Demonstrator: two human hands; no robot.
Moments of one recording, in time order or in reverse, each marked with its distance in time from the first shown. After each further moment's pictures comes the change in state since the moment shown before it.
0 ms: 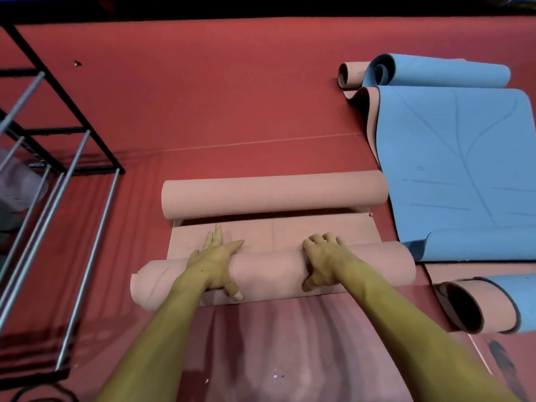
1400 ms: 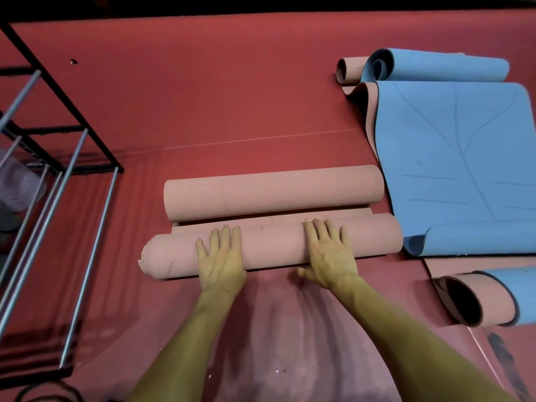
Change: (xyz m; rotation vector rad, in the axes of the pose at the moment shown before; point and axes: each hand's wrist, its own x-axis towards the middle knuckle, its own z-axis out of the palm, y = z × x) left_hand 0.001 0.026 0.046 0.312 0.516 -0.114; right_hand 0.006 -0.007 0.041 -0.063 0.529 0.131
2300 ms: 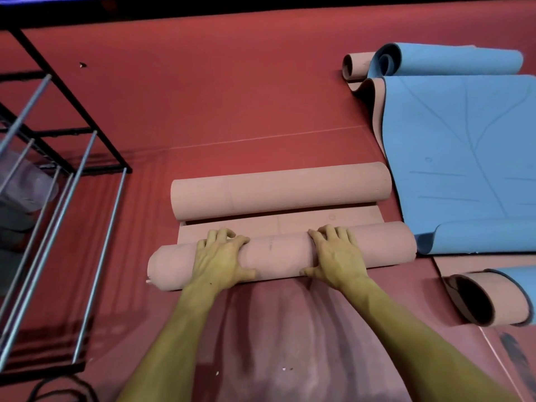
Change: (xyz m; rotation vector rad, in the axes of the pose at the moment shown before) left_hand 0.002 -0.030 -0.034 -0.241 -0.148 0.138; right_hand -0.013 -0.001 -0.015 0.125 0.004 -0.005
